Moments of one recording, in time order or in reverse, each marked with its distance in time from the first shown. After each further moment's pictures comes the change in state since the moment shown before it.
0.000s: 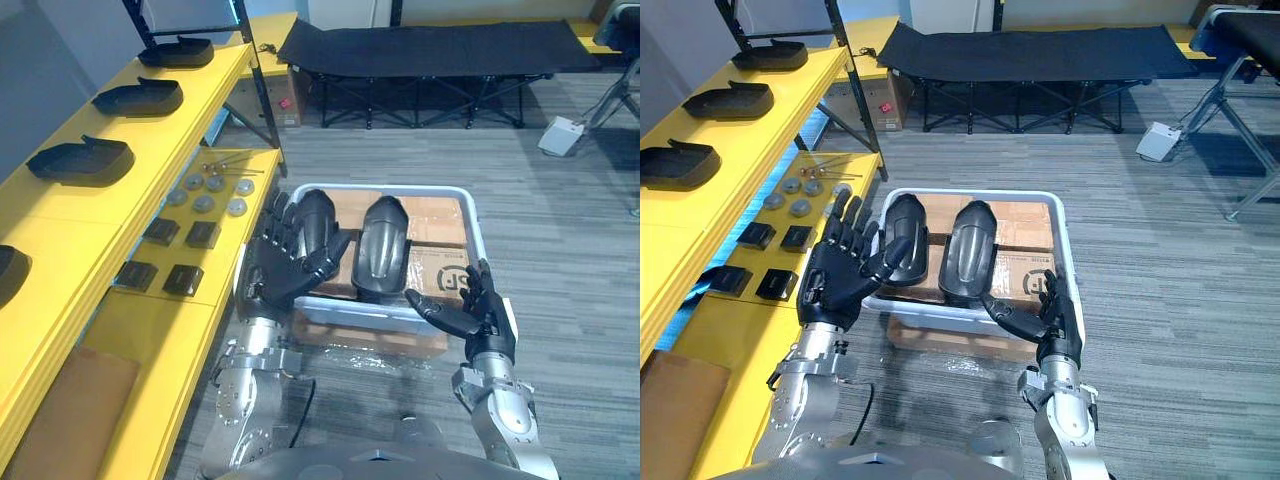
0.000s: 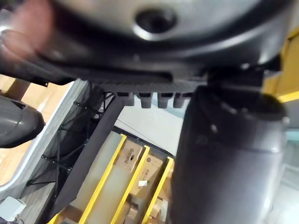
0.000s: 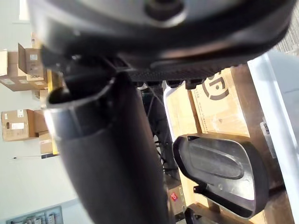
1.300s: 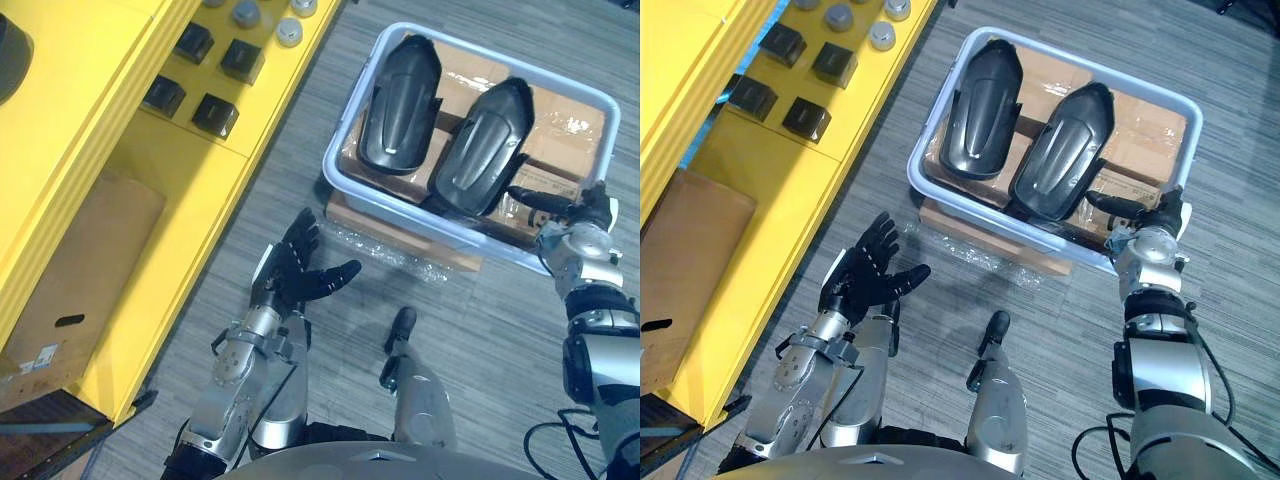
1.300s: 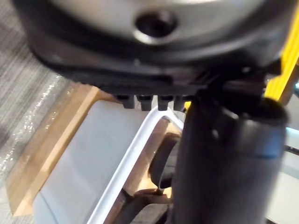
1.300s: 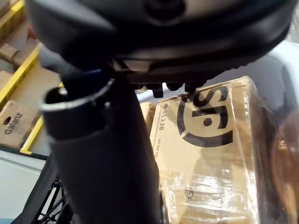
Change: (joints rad) left arm -0.205 0.115 0.002 0.302 0.014 0.135 -0.135; right arm -1.131 -0.486 -0.168 1.169 0.134 0.196 -0.069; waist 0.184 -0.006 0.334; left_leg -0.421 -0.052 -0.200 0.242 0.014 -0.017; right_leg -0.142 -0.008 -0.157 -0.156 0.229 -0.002
